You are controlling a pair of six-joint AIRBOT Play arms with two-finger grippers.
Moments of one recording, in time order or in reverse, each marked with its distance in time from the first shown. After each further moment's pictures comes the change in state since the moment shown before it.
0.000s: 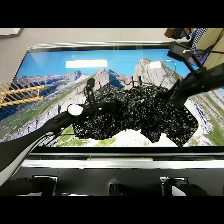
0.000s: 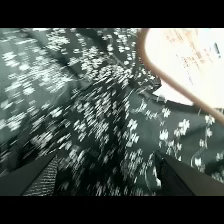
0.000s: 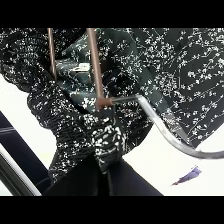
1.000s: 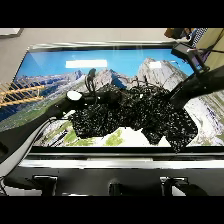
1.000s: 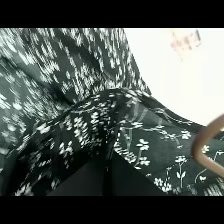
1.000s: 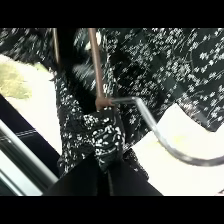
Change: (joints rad) left arm 0.136 -0.128 0.203 0.019 -0.234 0.000; right arm 0.000 0.026 0.000 -0.003 0.056 0.141
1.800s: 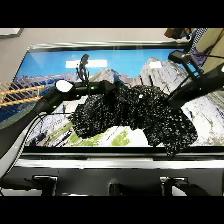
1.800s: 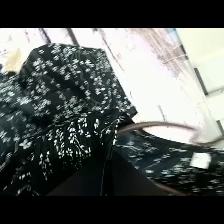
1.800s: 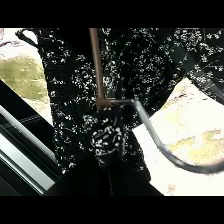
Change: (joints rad) left arm 0.045 0.051 0.106 0.128 -0.068 -0.081; right arm 0.000 -0.061 -0.013 -0.042 0.035 0.058
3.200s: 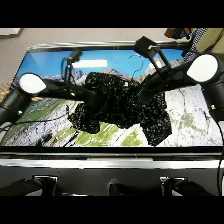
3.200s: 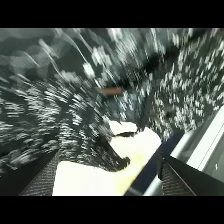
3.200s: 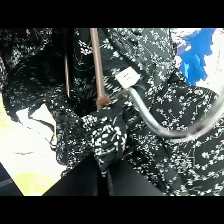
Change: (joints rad) left arm 0.046 0.304 0.000 0.394 -0.410 -0.079; right arm 0.313 0.014 0.003 -0.007 -0.357 -0.011
